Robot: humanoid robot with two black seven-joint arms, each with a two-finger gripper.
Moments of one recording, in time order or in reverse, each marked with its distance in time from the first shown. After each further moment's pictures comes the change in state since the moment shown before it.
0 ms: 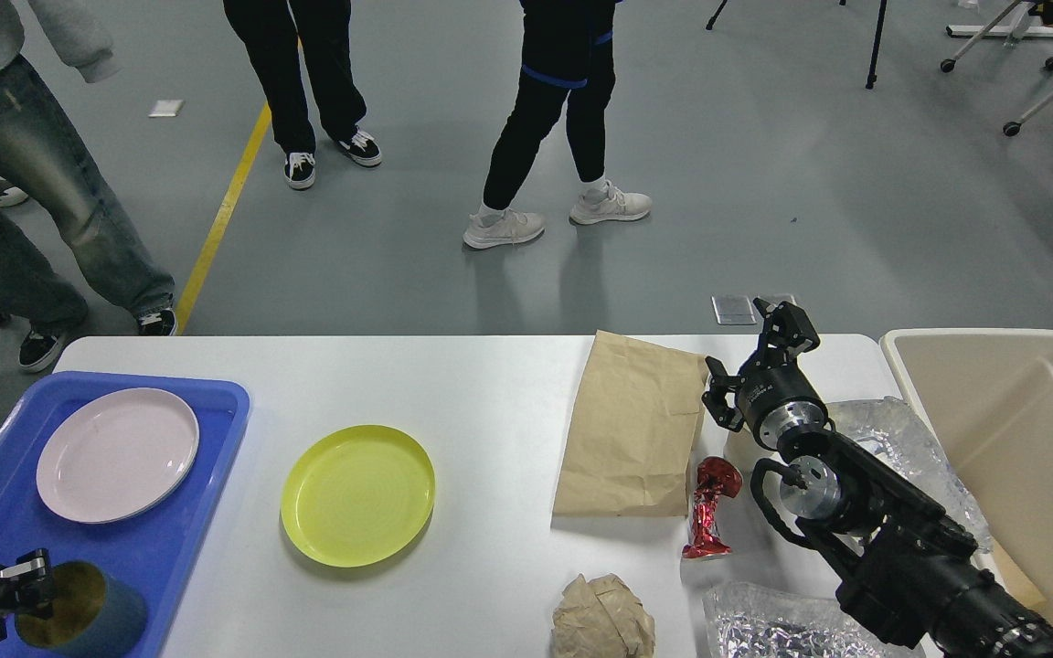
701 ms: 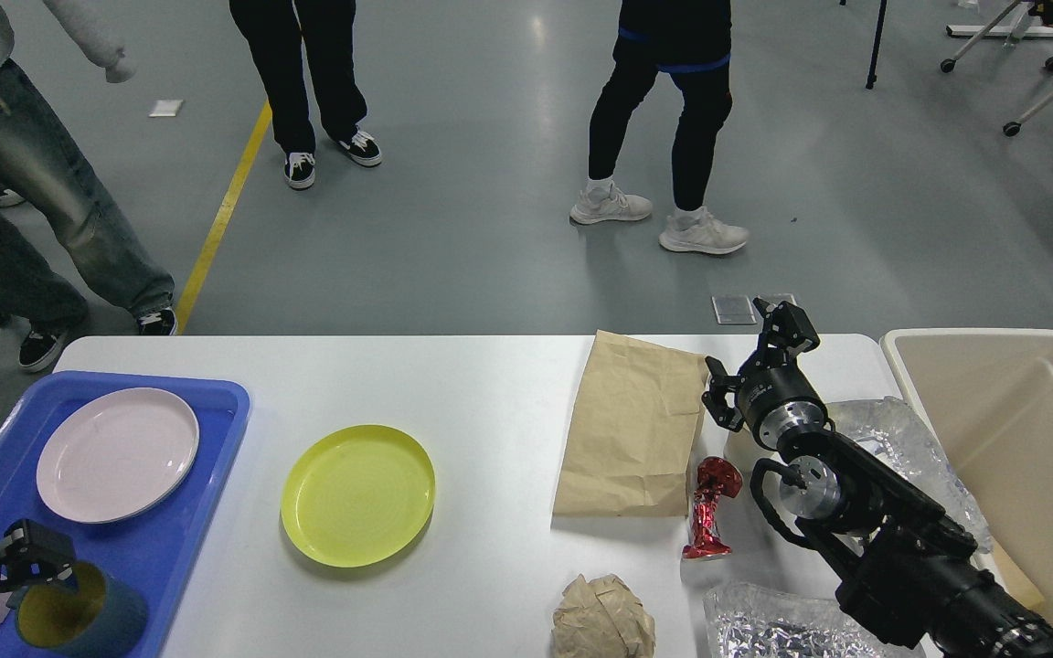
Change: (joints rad) left arm -0.132 0.068 0.002 -0.011 0.001 -0.257 0.007; right arm 0.000 0.001 0.000 0.000 0.000 -0.001 0.000
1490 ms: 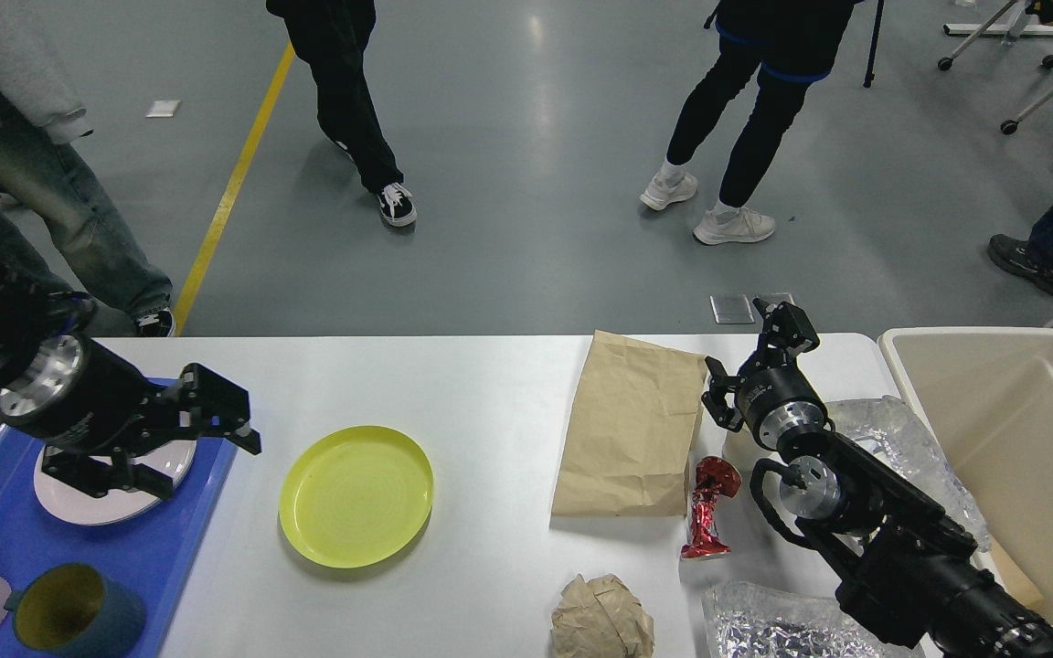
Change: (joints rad) left arm -0.359 -0.220 -0.149 -0.135 -0.108 -0.200 0.011; right arm 0.000 0.000 0.000 0.000 0.000 0.001 0.000
